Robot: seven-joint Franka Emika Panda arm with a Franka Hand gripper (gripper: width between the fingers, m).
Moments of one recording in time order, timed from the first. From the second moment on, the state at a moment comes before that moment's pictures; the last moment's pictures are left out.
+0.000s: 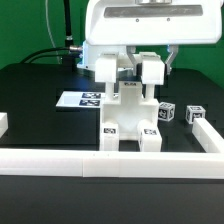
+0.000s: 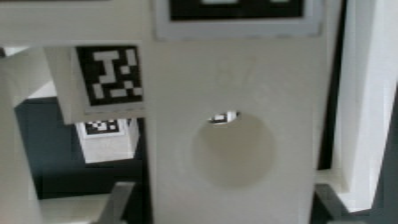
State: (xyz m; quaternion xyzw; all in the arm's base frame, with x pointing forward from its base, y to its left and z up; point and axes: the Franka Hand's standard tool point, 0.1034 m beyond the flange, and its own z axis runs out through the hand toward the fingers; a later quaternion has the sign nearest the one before) arm 0.574 0.042 0.121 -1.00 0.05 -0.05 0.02
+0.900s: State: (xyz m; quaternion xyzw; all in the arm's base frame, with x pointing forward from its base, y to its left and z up) arm 0.577 0.046 0.121 -1.00 -0.01 -0.08 0.02
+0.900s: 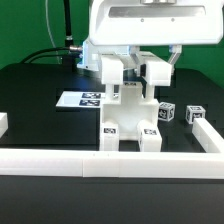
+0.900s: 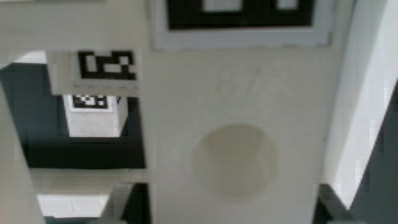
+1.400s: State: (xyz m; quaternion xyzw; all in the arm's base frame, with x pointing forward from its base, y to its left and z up) arm 0.571 0.049 0.120 -1.00 -0.02 -0.09 0.01
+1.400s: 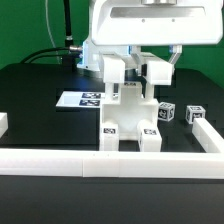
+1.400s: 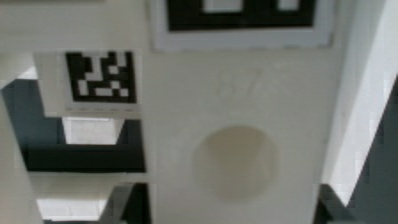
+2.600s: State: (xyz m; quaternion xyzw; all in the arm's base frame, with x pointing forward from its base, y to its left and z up) arm 0.578 0.041 0.123 -0.99 0.04 -0.12 0.03
